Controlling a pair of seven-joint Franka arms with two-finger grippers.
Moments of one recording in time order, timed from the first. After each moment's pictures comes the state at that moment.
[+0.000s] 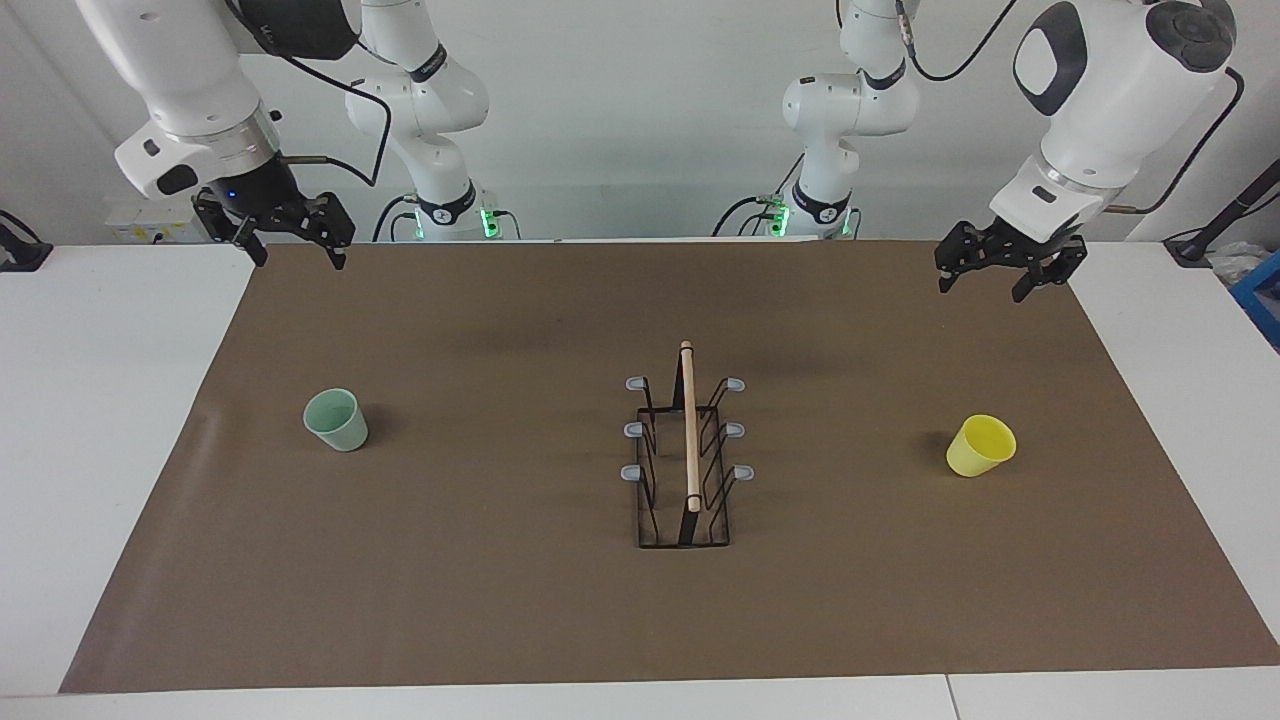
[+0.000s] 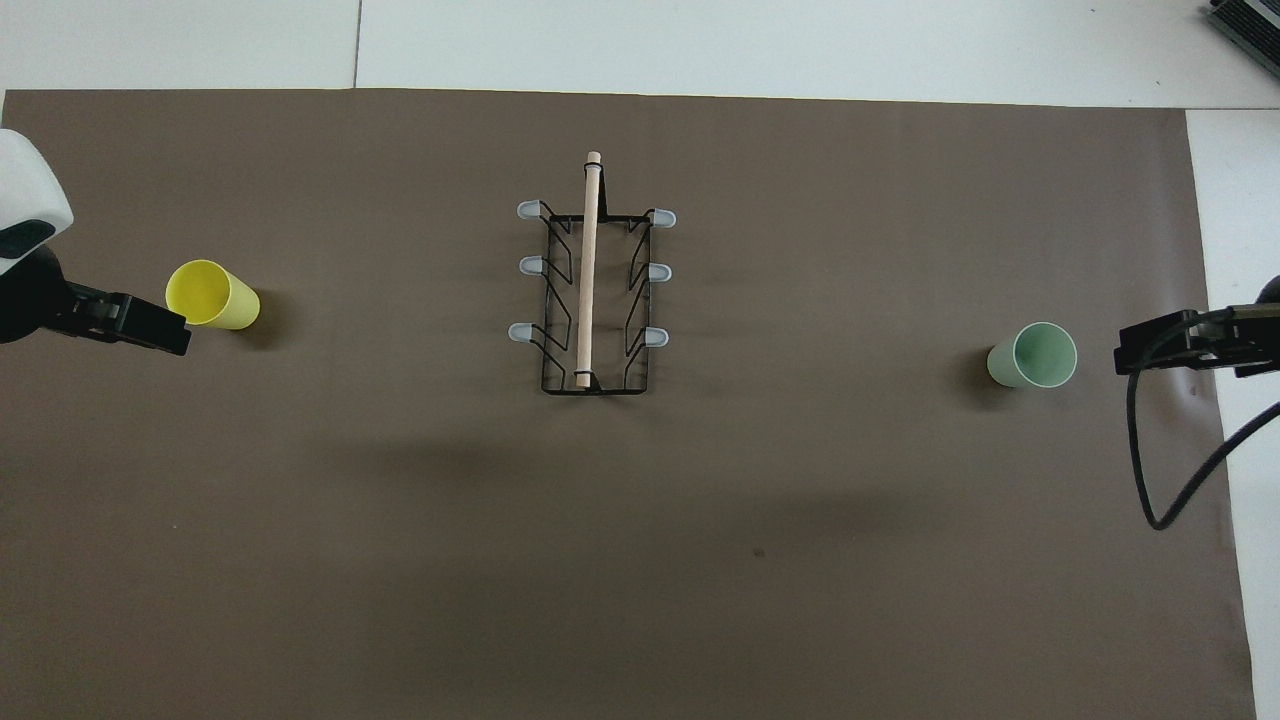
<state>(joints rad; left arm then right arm) -0.11 0.02 0.05 -1.63 -0.01 1.59 0.19 0.11 -0.06 -0.13 -1.64 -0.05 1.53 0.03</state>
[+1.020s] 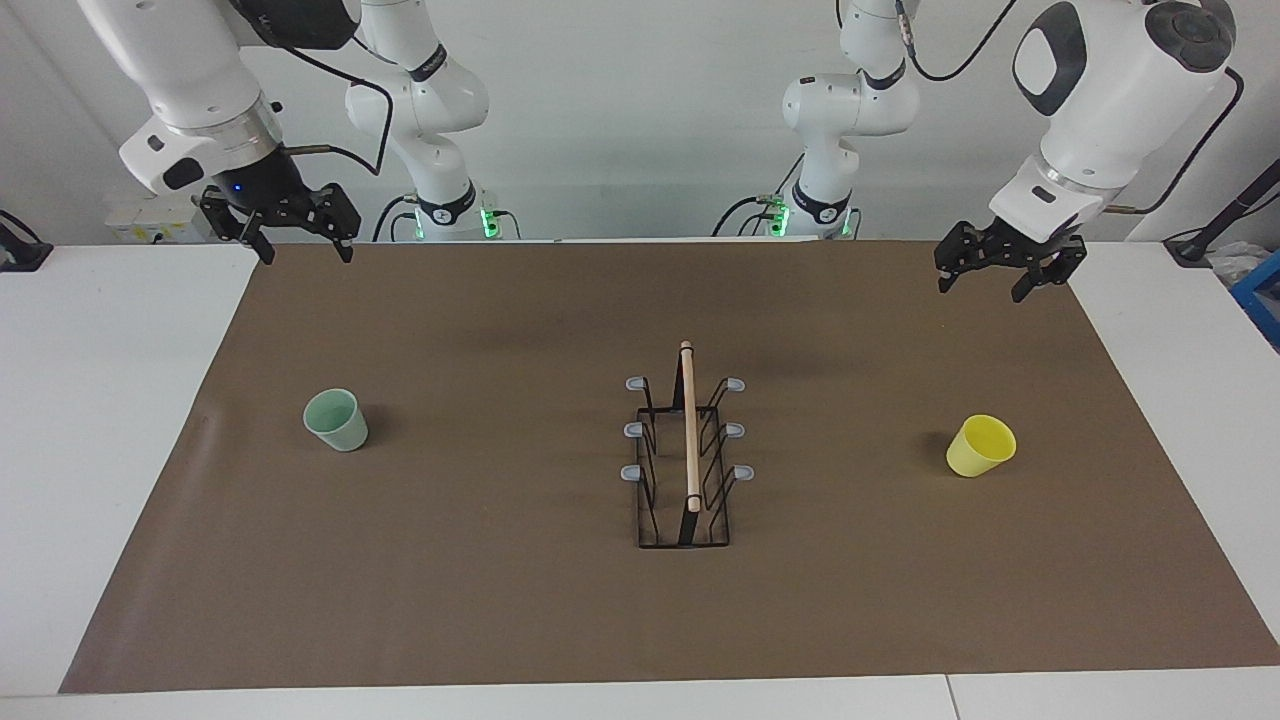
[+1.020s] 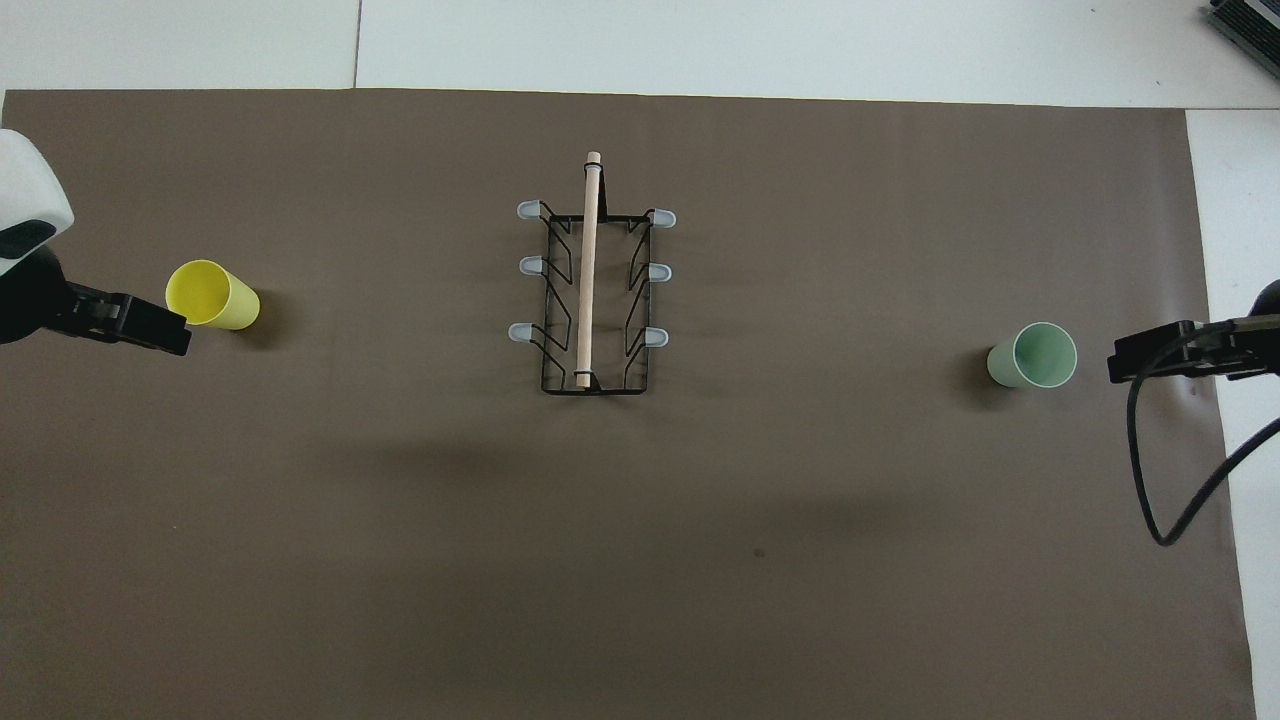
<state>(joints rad) -0.11 0.02 0.05 -1.63 -0.01 1.59 0.19 0.11 -0.06 -0.12 -1.66 -0.03 1.53 -0.02</state>
